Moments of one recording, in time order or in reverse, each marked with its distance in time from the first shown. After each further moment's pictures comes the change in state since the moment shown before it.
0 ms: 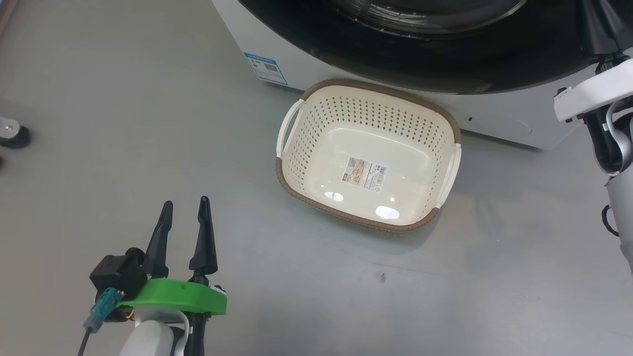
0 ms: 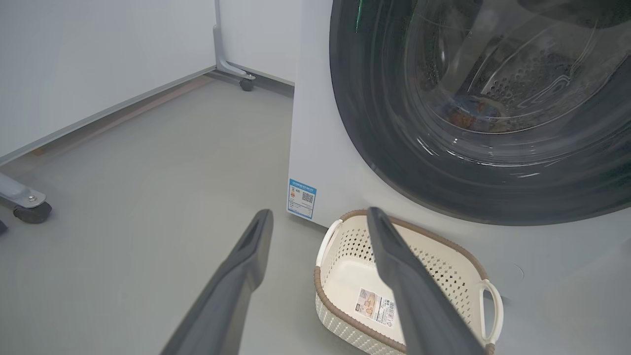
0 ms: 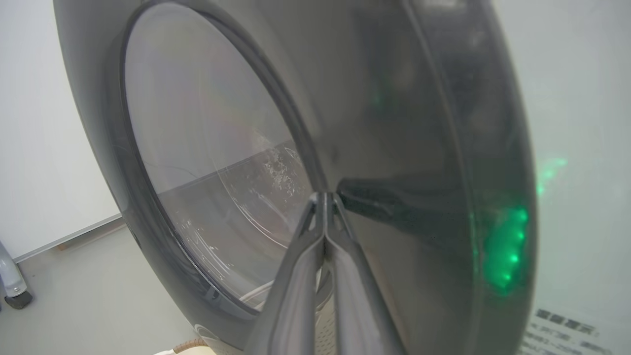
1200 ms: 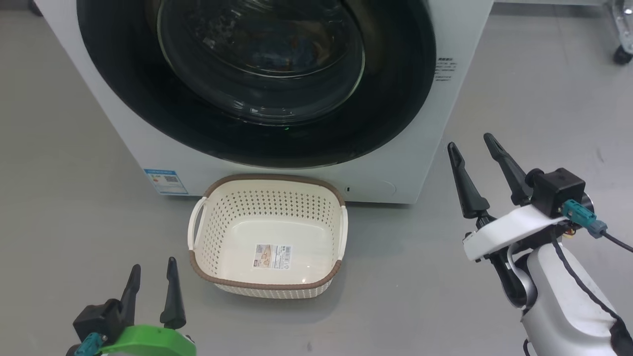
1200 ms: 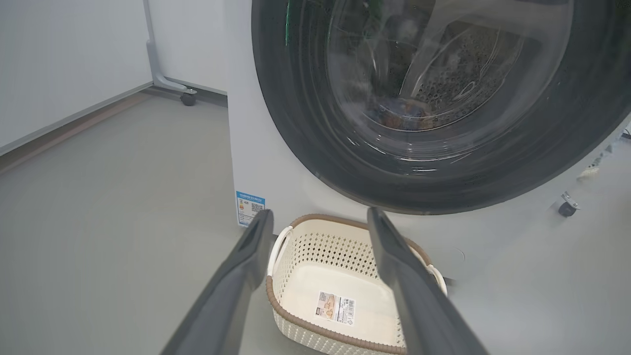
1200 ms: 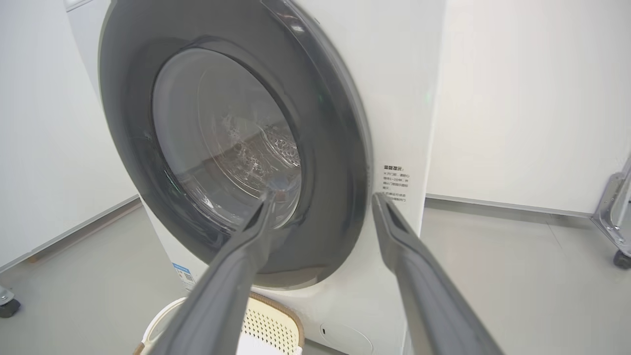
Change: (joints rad) left arm 0.112 0.017 0.128 0.144 0.089 -0.037 0.000; right arm 0.416 0.174 0.084 -0.149 0.037 -0.016 0.000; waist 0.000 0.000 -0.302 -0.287
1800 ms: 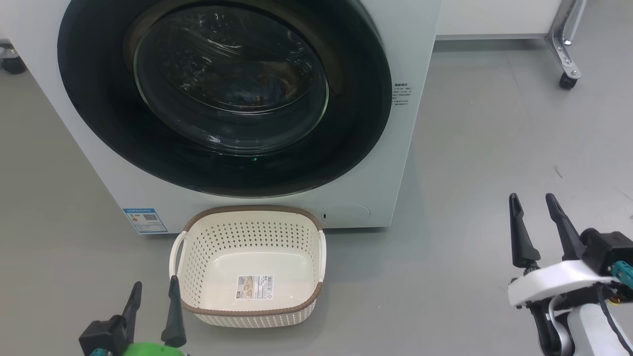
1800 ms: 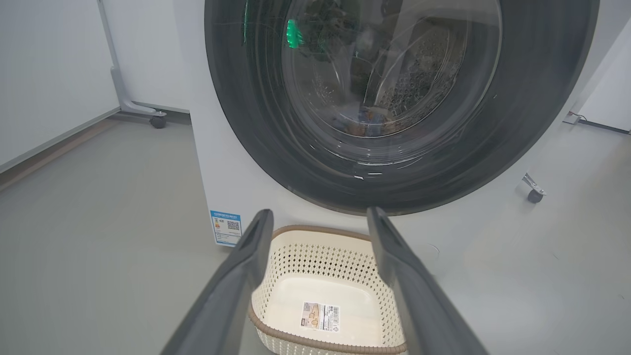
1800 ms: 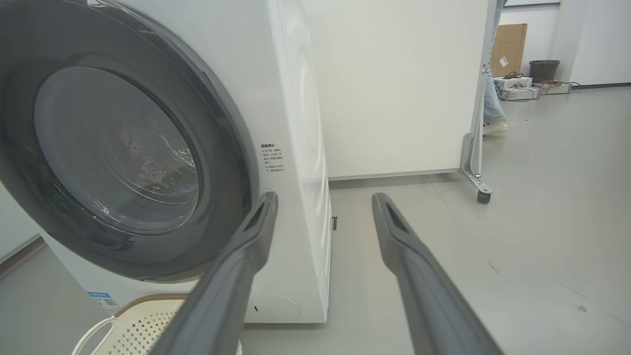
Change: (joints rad) left arm 0.053 0.000 0.007 0.002 0.057 -0.018 0.000; right arm 0.253 0.015 -0.207 -0.086 -0.003 -0.002 0.000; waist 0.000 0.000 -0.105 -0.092
